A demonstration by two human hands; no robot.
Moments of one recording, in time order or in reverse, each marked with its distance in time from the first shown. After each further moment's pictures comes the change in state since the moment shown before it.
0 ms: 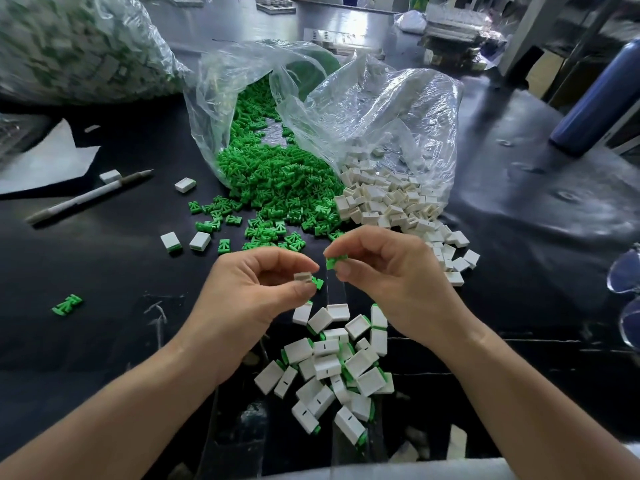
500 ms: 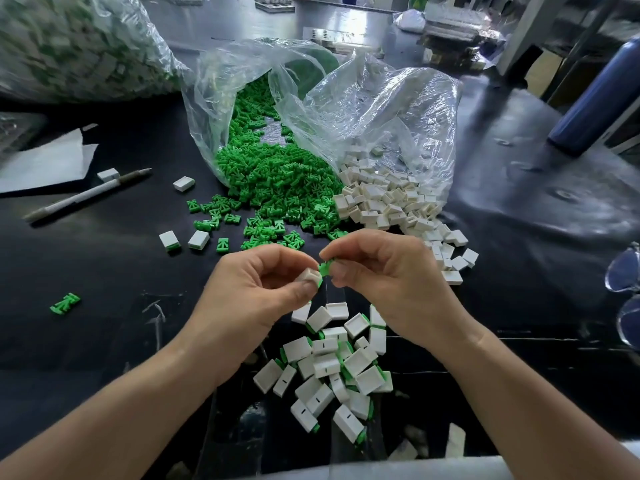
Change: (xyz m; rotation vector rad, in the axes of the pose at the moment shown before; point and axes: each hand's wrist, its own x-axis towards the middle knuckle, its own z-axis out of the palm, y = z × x) left_hand -0.003 0.000 0.002 0.018 -0.033 0.018; right_hand -0.001 0.002 0.002 -0.014 -0.008 -0.032
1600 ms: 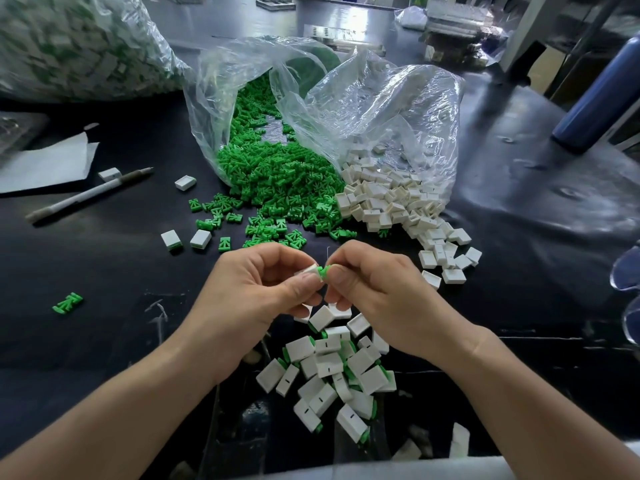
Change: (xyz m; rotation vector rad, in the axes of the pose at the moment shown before) left_hand 0.002 -0.003 -0.002 -0.043 -0.048 -0.017; right_hand -0.004 -0.002 0.005 -0.153 -0.145 0.078
